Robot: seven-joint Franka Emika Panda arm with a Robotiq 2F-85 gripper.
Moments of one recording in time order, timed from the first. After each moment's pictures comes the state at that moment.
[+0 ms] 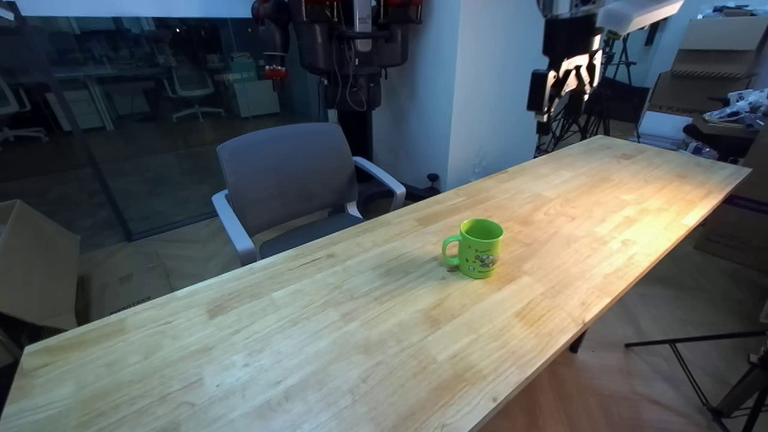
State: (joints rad) arm -0.16 0.16 -0.07 -2.07 -0.20 2.22 -0.06
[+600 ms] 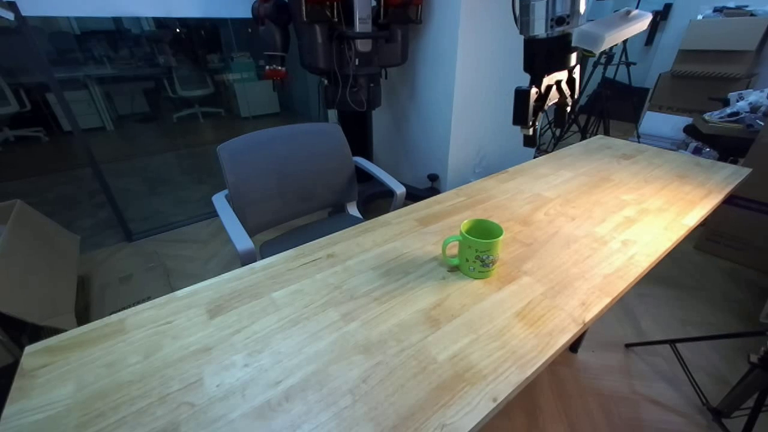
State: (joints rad) arm -0.13 0.24 -0.08 -2.00 -0.21 2.20 -0.07
